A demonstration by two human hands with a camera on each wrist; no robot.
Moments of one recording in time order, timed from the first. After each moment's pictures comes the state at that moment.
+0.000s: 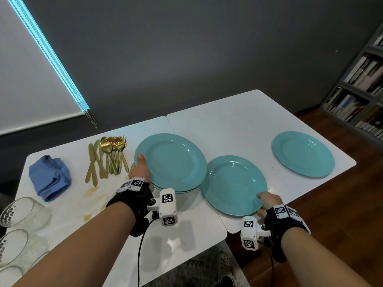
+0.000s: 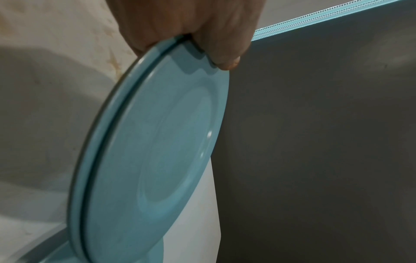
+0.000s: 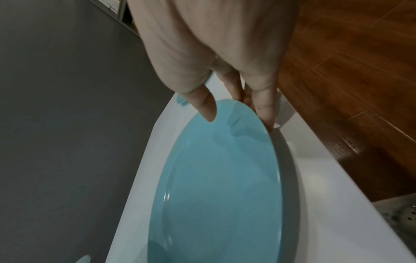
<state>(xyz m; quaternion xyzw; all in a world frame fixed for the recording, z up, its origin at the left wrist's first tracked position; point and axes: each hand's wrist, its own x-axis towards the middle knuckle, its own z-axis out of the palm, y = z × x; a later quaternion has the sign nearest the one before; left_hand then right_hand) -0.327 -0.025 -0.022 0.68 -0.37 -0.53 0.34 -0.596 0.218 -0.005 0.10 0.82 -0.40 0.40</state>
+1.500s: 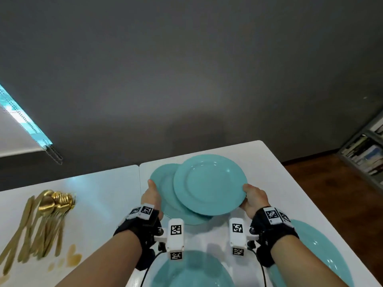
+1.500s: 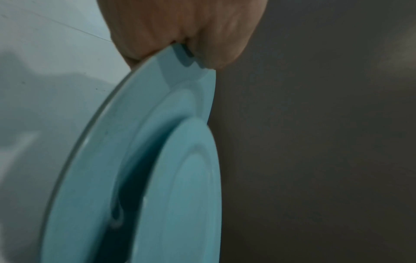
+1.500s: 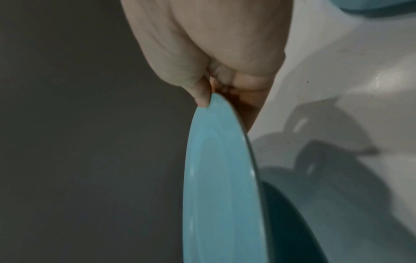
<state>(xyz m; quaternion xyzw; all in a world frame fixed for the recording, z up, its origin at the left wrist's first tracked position) -0.577 -0.113 0.047 0.69 -0.28 -0.60 0.31 -0.808 -0.023 0.060 0.03 0.65 -0.60 0.47</state>
